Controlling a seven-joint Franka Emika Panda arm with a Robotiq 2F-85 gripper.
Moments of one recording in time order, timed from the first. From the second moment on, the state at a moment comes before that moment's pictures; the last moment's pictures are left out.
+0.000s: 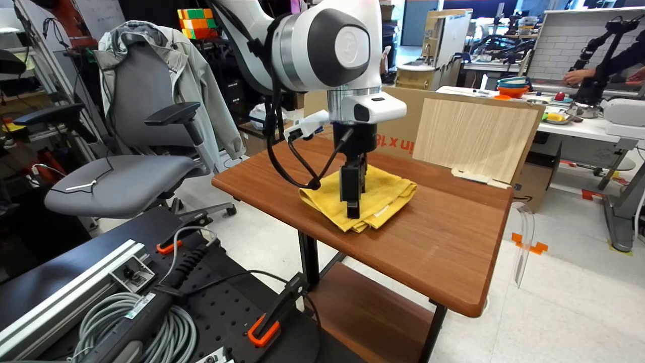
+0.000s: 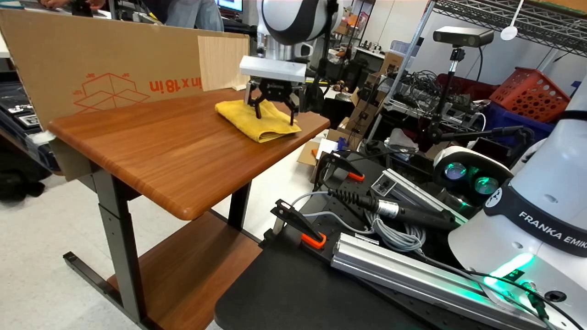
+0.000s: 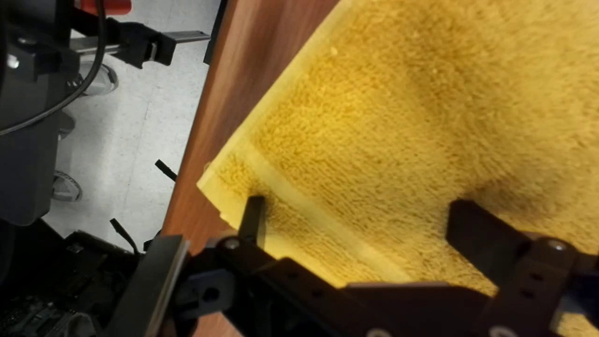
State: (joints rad) arm 0.02 0.51 -0.16 -2.11 -0.16 2.52 1.11
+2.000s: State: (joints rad) arm 0.13 0.65 -0.23 -1.92 0.05 2.69 1.22
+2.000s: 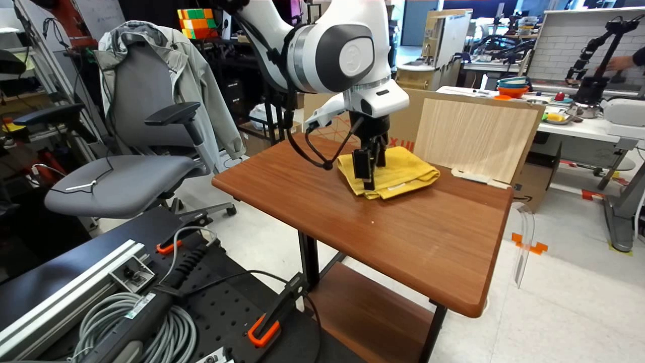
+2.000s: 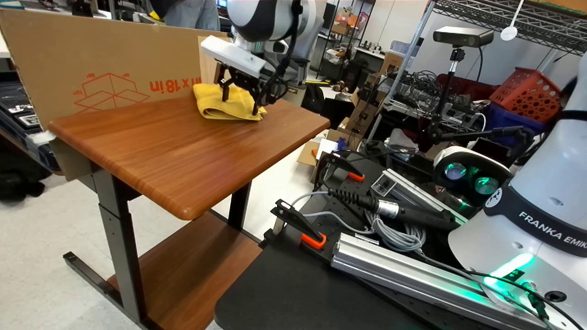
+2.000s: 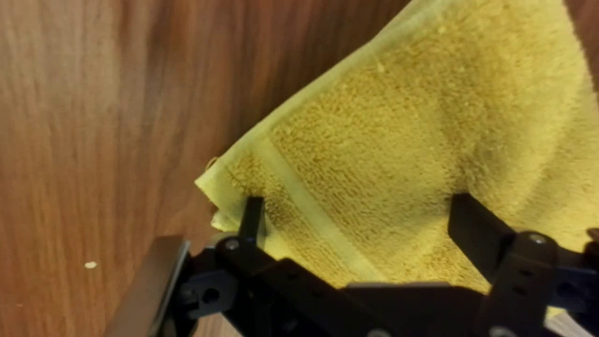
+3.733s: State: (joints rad) arm 0.03 0.80 -0.40 -1.81 0.00 2.64 1.30
